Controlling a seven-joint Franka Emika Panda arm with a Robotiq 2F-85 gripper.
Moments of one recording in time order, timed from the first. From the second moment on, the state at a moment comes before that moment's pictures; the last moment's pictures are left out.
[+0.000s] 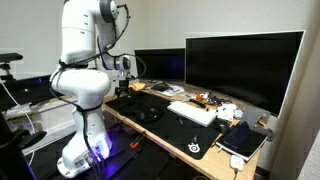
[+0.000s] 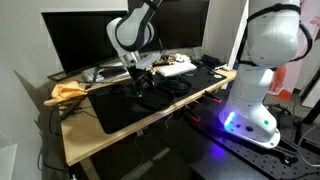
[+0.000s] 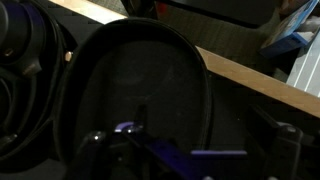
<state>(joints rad) 0.31 0.24 0.23 -2.33 -0.04 2.16 0.26</state>
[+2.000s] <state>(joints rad) 0.37 0.33 0.22 -2.32 -0.11 2.17 0.40</state>
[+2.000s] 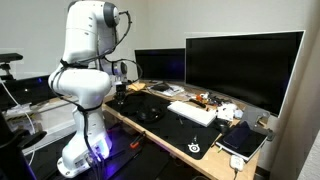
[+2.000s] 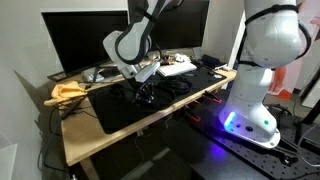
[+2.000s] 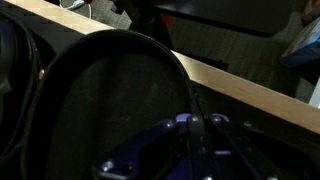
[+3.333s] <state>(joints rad) 0.36 -0.03 0.24 -2.50 -0.09 2.21 0.38</state>
